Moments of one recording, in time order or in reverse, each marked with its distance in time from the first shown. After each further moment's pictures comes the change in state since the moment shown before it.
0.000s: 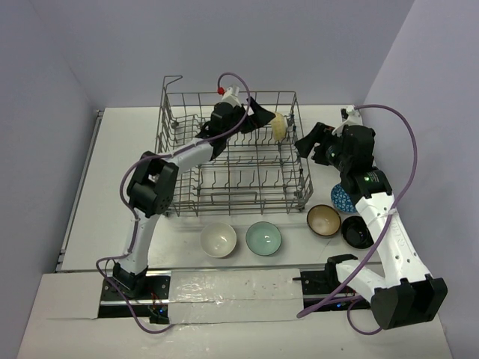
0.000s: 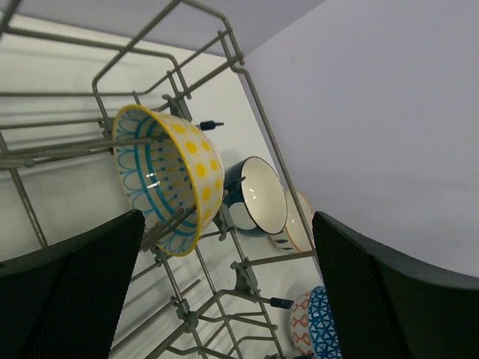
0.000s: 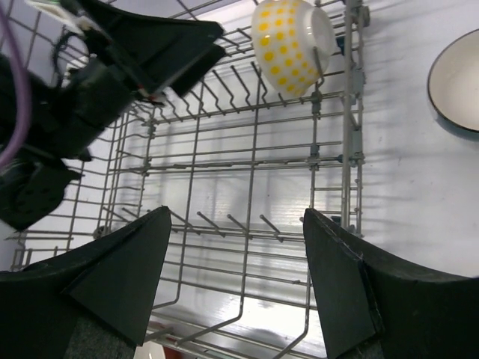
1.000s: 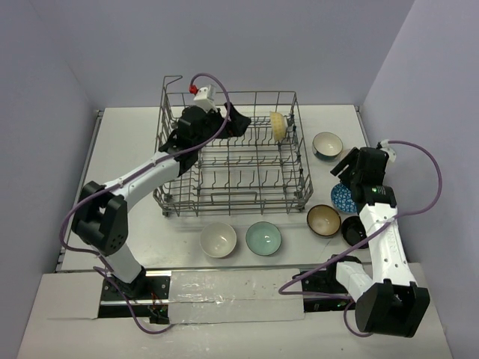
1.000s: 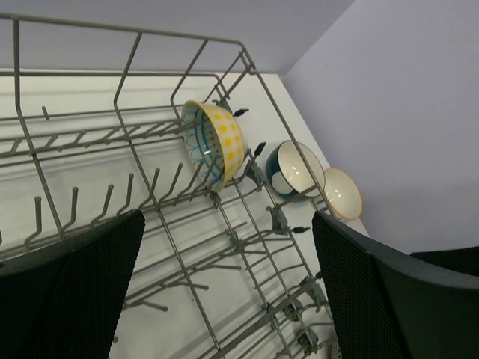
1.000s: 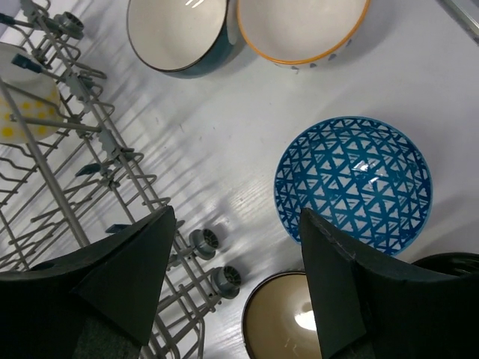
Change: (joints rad) left arm 0.010 -0.566 -0.422 -0.154 -0.152 0.305; right arm -0.268 -0.068 -0.207 -0.146 0.330 0.111
